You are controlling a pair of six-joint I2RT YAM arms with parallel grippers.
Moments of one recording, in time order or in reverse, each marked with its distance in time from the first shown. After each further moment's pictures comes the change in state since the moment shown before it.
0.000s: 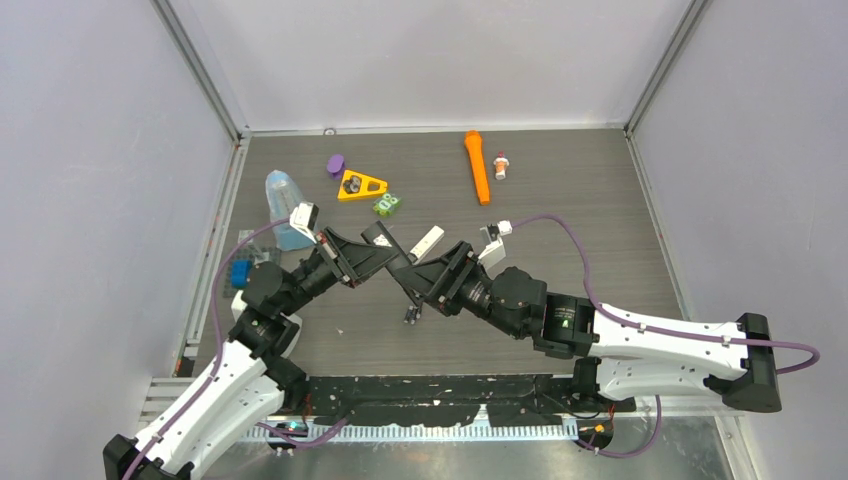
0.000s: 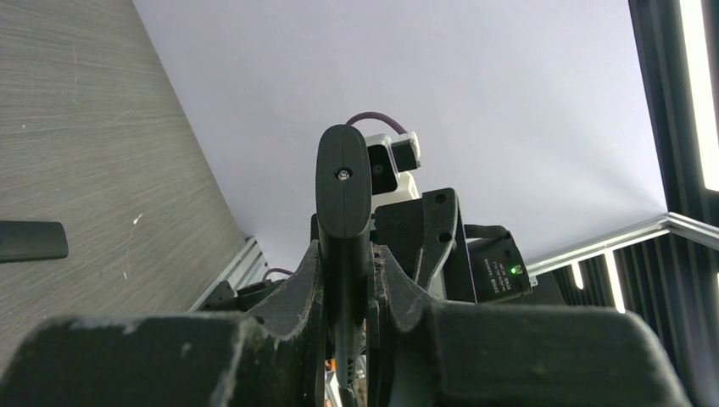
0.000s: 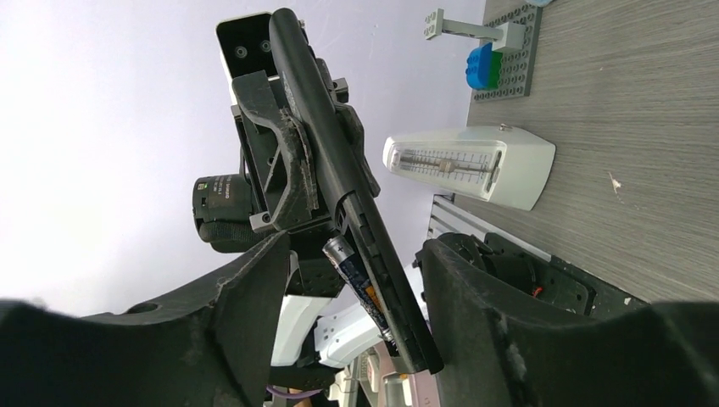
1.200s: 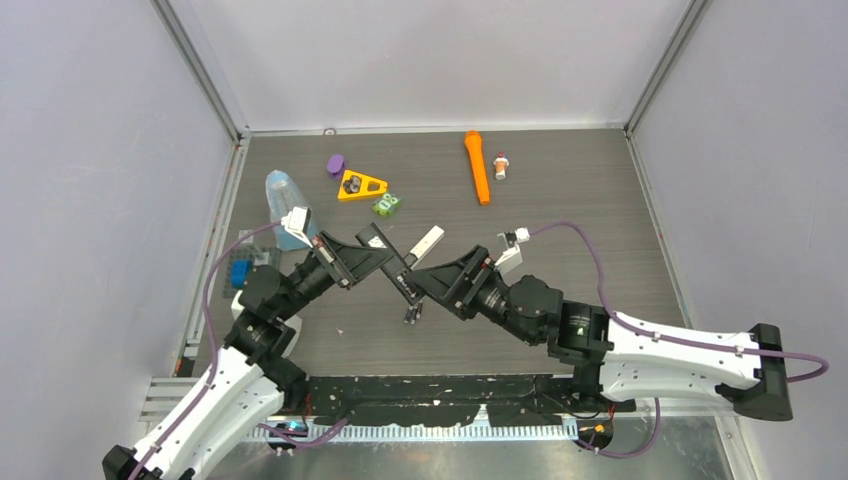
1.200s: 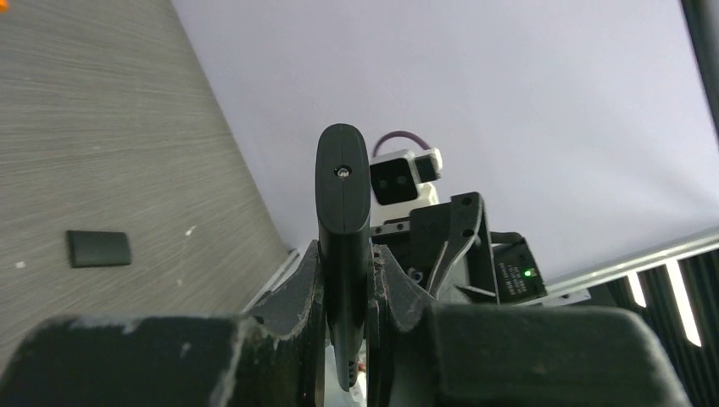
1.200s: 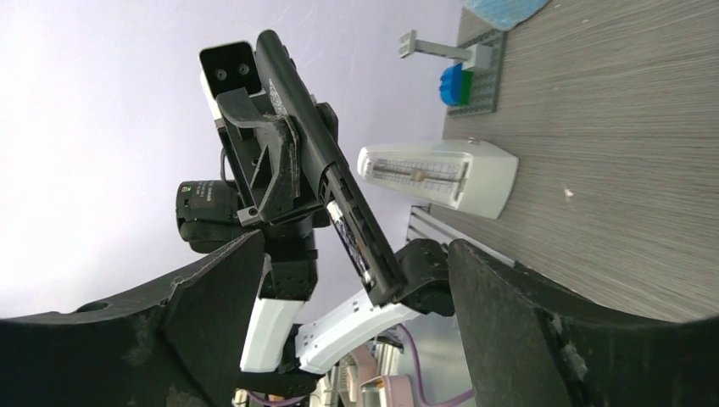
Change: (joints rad) left arm 0.016 -0.040 -0.008 -0.058 -0.033 0.079; right arm -0.011 -0.096 -0.105 0.015 0.021 -0.032
